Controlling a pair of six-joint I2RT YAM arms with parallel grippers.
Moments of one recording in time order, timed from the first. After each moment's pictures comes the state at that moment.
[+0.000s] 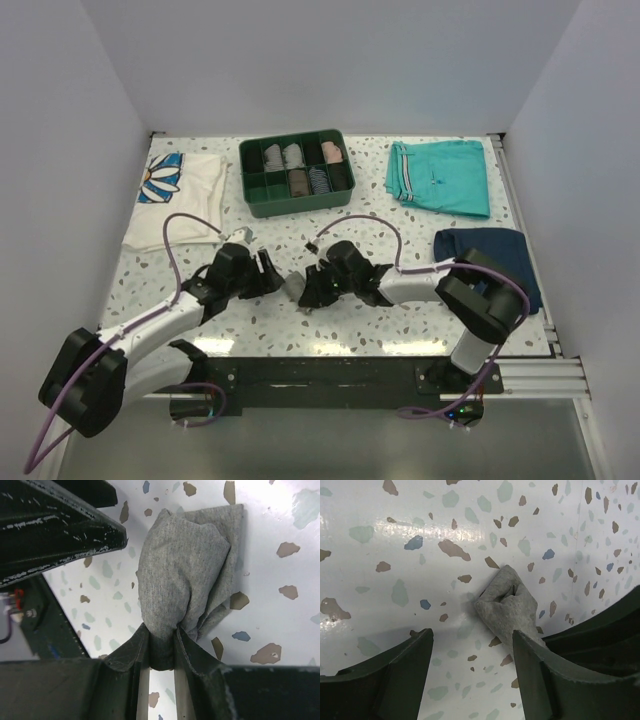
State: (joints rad) left arm -0.52 1.06 0.41 -0.11 0.00 -0.74; right arm 0.91 1.71 0.74 0.28 -0.31 0.54
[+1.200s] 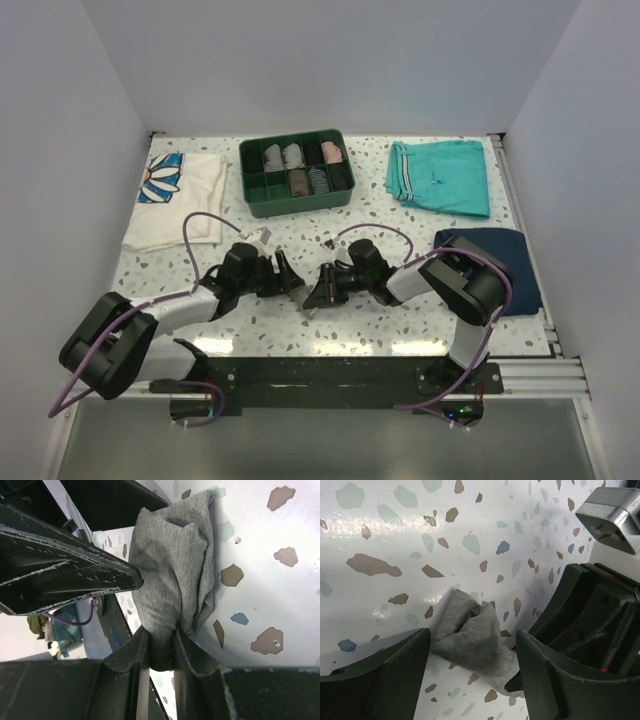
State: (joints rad) left arm -0.55 1.27 0.36 0.24 0.20 -0.75; right arm 0.76 1.84 0.61 0.64 -0.67 0.86
